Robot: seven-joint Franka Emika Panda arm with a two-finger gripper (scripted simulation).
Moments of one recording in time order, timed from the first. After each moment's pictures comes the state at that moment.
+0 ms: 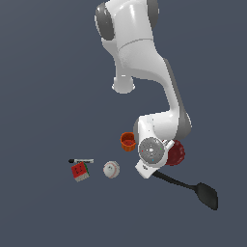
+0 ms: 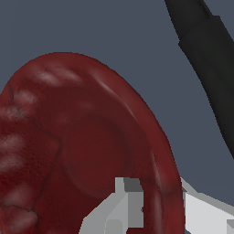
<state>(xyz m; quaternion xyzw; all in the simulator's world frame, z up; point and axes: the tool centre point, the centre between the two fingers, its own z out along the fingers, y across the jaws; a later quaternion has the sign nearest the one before) 0.062 0.163 0.033 -0.91 -0.36 0.08 0.20</state>
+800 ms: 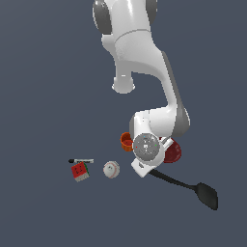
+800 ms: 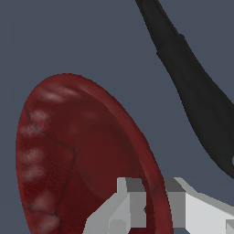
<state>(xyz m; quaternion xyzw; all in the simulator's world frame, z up) 0.065 0.148 0.055 -0.91 -0.34 0.08 0.20</state>
